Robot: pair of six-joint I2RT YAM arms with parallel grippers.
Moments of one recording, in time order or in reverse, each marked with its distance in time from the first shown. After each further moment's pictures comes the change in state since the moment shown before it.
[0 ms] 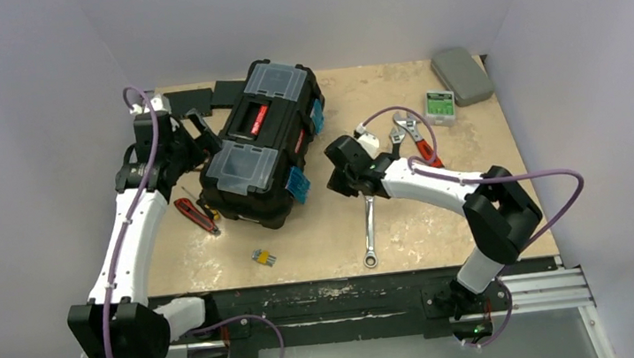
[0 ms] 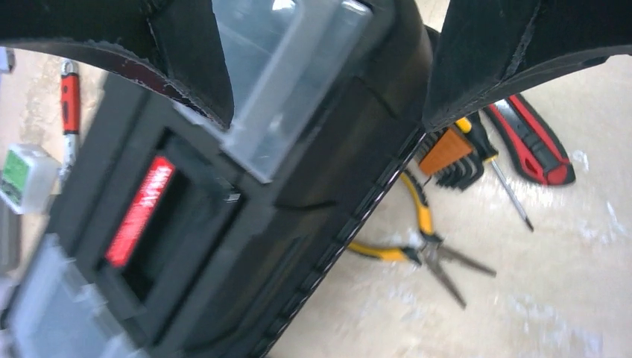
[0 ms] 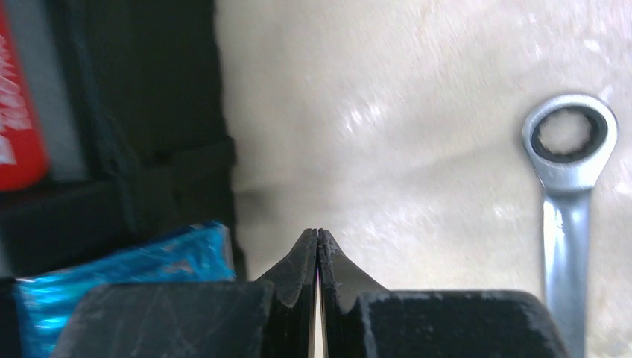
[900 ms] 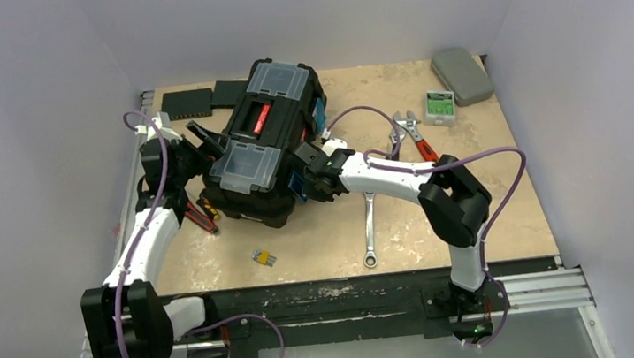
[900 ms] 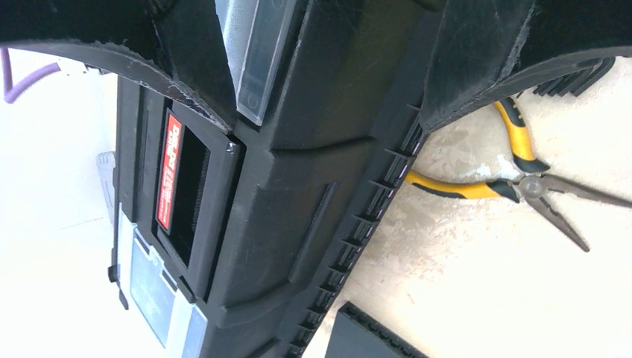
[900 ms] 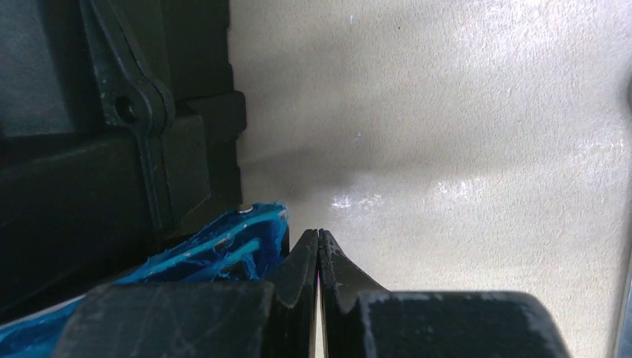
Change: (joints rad) left arm 0.088 0.013 -0.449 0.686 0.245 -0.137; right arm 0.144 0.274 0.326 -0.286 0.080 0.051
